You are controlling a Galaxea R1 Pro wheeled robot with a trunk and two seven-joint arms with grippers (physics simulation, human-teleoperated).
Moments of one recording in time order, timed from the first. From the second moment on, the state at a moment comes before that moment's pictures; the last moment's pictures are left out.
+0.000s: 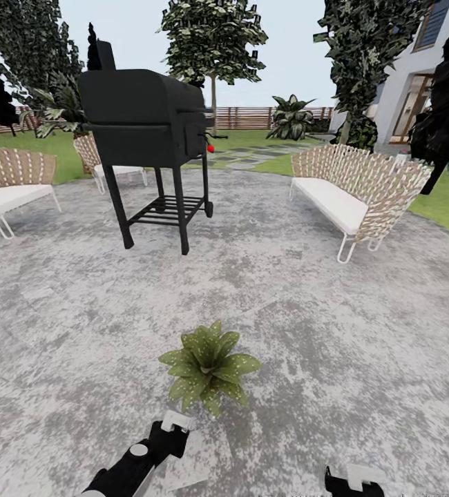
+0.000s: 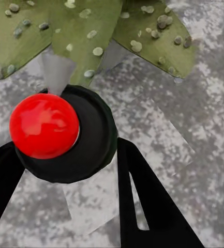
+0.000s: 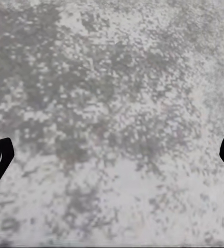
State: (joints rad) left arm -0.52 -0.09 -0.02 -0.31 -0.24 -0.07 -0.15; right arm -0.40 0.02 -0.95 -0.19 0.88 -0.44 -0.19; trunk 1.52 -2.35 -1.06
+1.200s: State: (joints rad) left arm -0.51 -0.09 -0.02 -0.30 -0.16 -0.07 -0.04; right arm -0.40 0.02 -0.95 -0.19 0.89 -0.45 -0.19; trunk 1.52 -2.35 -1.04
